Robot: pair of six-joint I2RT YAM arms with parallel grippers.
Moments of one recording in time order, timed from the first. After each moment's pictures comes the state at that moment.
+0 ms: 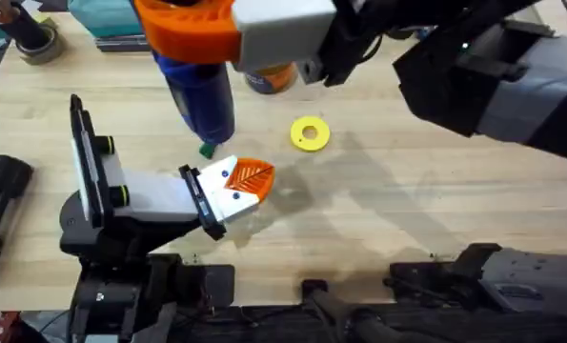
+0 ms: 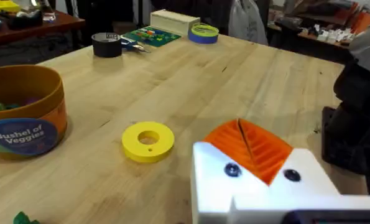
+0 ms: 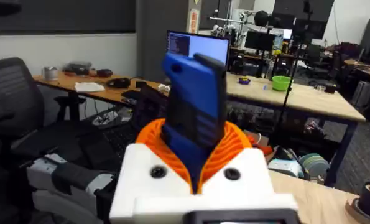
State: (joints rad) left arm 0.00 0.01 0.01 -0.11 1.08 -0.01; right arm 0.70 1.43 1.08 0.94 -1.16 0.42
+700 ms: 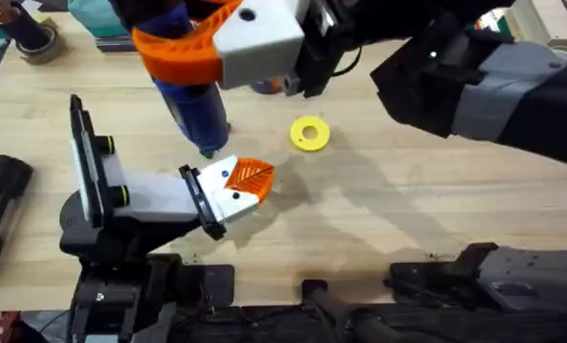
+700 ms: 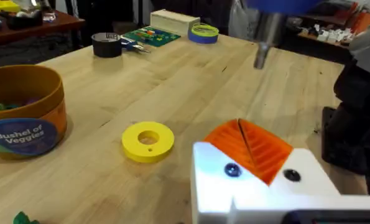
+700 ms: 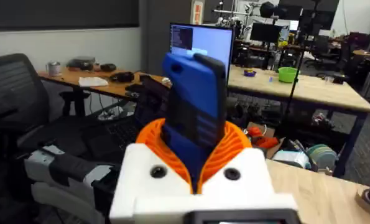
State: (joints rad) left arm 0.00 0.01 0.01 -0.11 1.08 -0.01; right arm 0.72 1.49 1.07 0.94 -1.17 0.38
